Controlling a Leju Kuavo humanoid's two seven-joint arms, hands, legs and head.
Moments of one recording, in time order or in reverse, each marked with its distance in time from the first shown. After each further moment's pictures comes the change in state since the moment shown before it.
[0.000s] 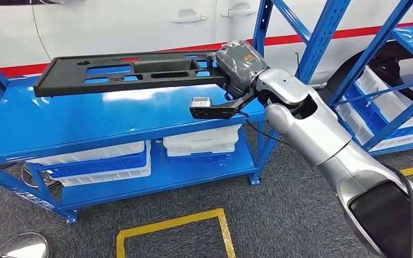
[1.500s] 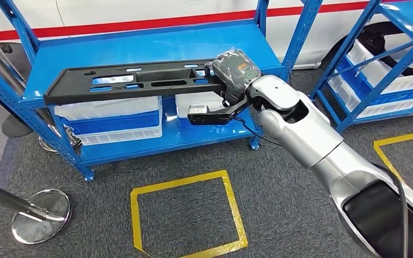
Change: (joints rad) left arm 0.005 -0.021 -0.003 -0.023 -0.002 0.008 0.019; right arm 0.008 0.024 0.048 0.070 0.005 -0.028 -0.005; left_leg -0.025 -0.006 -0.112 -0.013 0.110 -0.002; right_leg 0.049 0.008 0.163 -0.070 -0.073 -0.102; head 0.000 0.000
